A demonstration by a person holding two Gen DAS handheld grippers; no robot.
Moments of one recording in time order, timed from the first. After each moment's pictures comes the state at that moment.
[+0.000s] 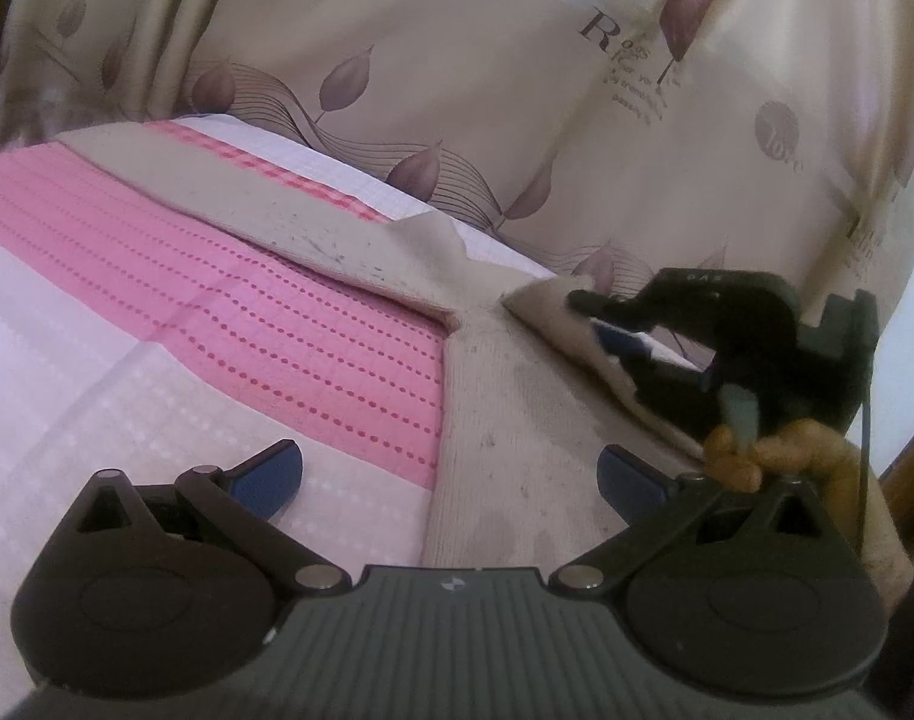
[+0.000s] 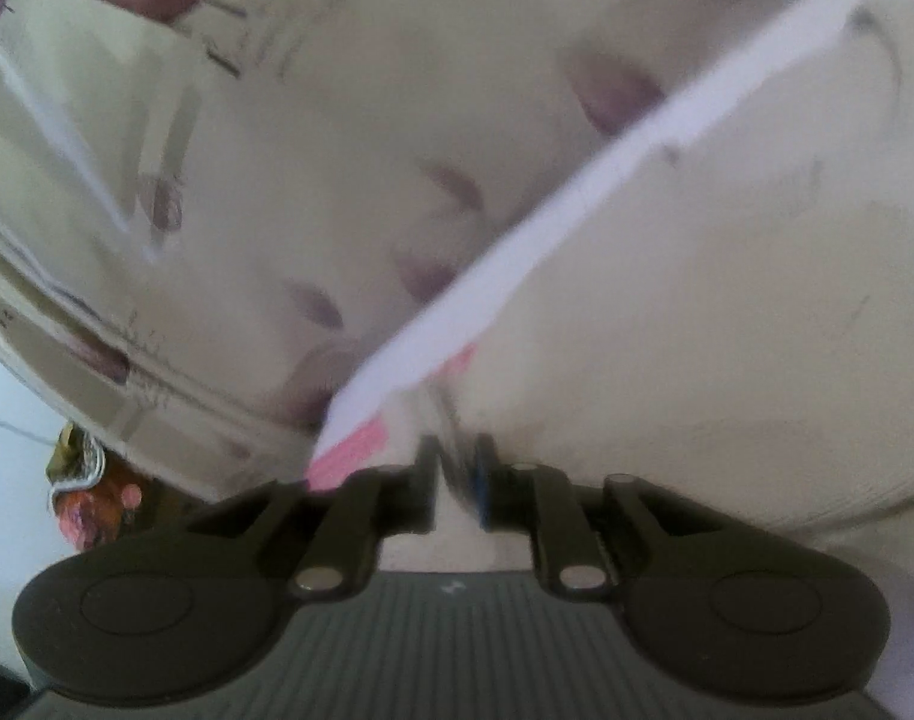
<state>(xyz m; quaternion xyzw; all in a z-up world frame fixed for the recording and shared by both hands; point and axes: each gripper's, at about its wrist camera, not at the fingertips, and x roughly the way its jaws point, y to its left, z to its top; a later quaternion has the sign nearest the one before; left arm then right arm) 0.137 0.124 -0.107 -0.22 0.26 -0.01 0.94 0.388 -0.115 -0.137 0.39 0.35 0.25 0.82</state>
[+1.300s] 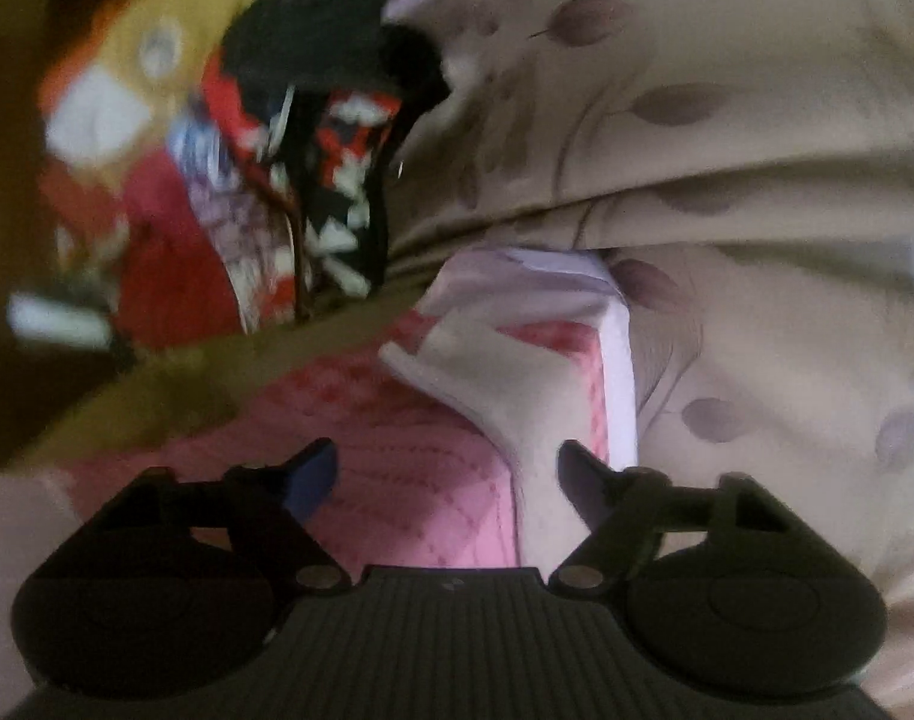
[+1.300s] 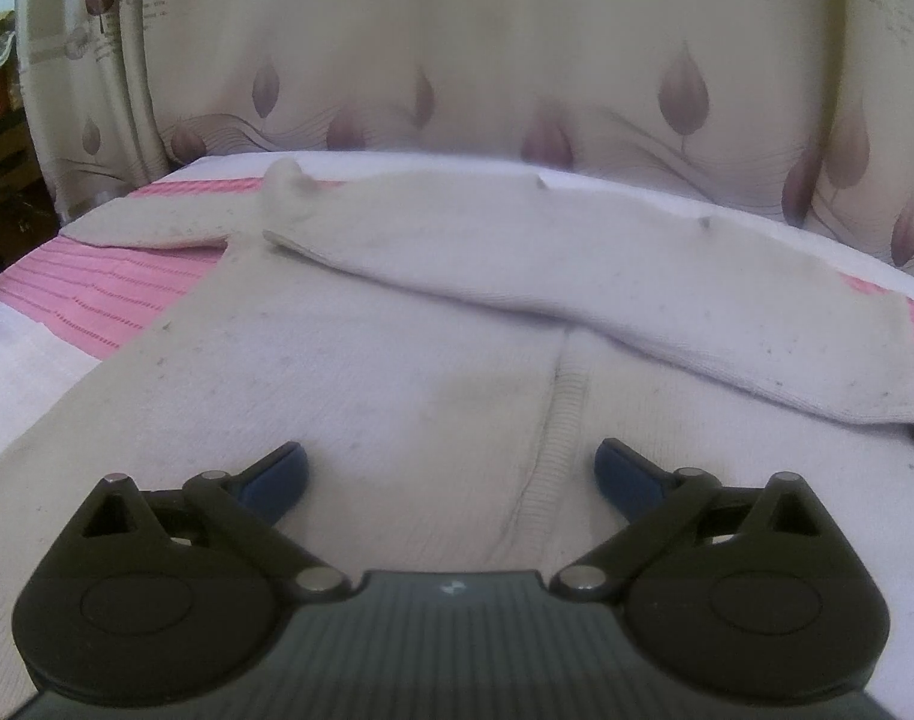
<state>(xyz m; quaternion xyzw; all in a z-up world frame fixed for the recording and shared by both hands) 0.252 0.552 -0.158 -0.64 0.32 0.08 0.70 0.230 -0.151 -0.125 -0.04 0.33 0.16 0.93</state>
